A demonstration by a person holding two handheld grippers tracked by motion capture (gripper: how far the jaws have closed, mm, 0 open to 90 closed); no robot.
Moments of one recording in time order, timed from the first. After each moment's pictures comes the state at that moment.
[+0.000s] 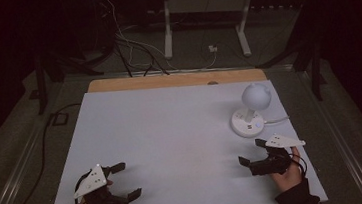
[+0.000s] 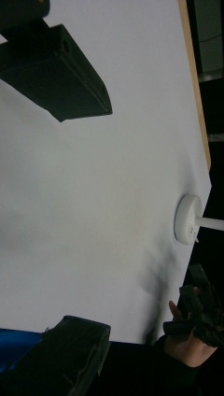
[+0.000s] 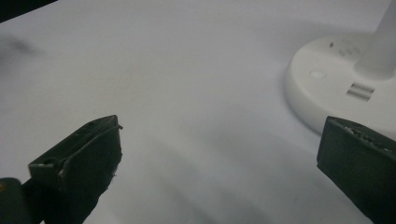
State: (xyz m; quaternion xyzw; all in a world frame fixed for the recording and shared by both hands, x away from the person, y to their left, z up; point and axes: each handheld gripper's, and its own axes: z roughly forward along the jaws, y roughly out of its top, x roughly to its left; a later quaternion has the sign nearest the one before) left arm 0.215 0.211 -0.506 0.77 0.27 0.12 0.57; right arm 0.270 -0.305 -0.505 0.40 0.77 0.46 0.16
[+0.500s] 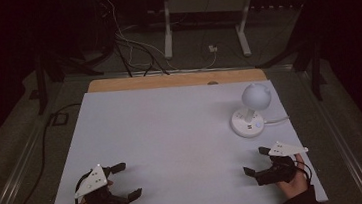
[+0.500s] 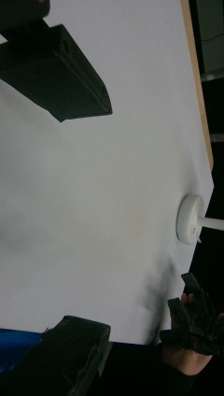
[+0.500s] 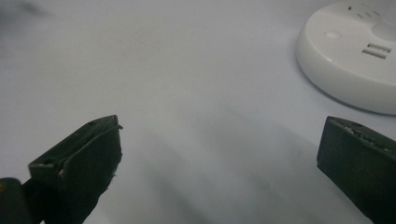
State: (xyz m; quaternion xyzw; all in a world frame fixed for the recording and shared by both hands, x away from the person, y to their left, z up) left arm 0.215 0.211 -0.506 0.77 0.27 0.12 0.57; right arm 0.253 -0.318 -0.516 0.38 0.80 0.44 0.14
